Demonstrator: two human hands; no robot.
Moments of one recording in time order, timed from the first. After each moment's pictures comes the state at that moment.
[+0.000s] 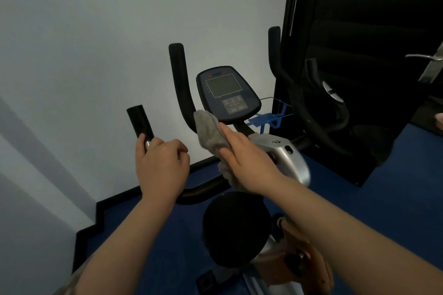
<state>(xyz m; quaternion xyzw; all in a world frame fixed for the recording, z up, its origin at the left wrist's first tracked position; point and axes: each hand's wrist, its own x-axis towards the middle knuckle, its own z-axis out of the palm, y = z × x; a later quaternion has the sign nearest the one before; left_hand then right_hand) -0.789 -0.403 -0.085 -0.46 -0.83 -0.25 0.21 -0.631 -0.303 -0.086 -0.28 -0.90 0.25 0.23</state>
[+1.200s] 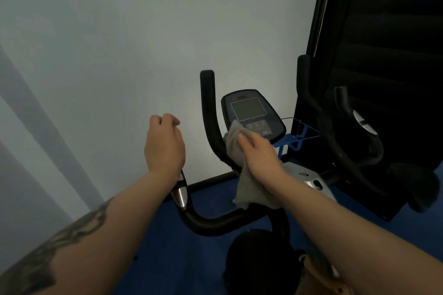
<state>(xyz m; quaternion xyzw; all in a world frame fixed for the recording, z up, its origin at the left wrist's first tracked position) -0.863 -0.359 -0.048 -0.37 -0.80 -0.44 0.17 -0.688 -0.272 -0.049 -0.33 -0.75 0.48 0.32</state>
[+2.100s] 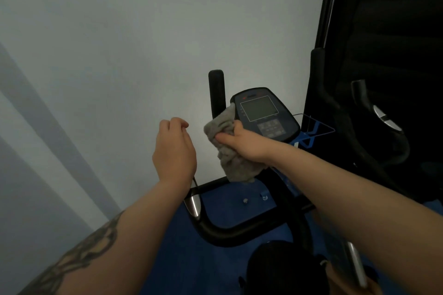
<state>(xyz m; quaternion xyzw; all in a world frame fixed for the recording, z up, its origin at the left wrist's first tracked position) -0.865 -0.359 -0.048 -0.37 -0.80 -0.42 0.20 -0.742 -0.244 -0.024 -0.28 -0.80 0.52 0.10</state>
